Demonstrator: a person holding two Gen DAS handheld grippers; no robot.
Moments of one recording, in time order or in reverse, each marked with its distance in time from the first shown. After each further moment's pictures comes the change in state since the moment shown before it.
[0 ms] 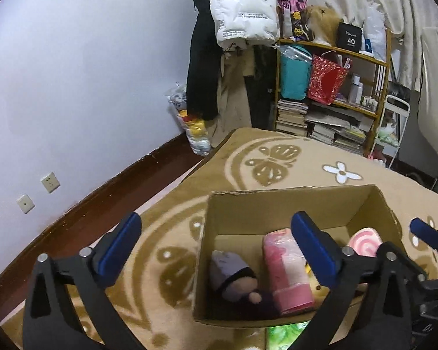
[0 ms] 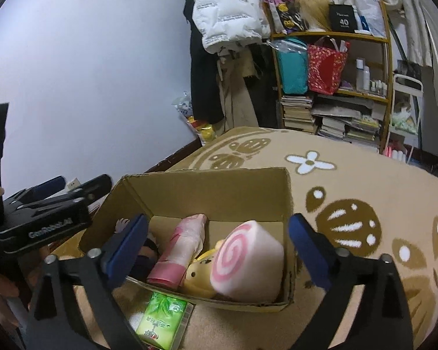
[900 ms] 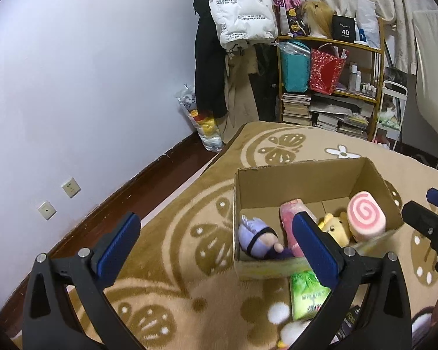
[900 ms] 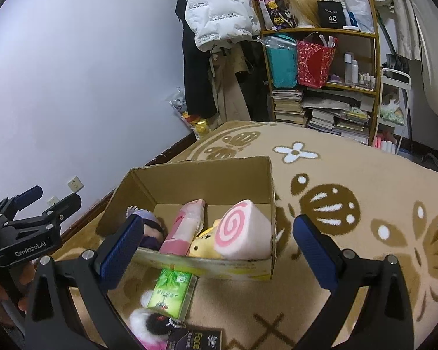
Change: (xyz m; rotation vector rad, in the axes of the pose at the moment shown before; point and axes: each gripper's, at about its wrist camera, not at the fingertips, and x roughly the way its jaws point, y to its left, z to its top) left arm -0.073 0.018 -0.019 0.073 0.019 0.042; right arm -0.053 0.007 -0.006 0.023 0.035 -0.028
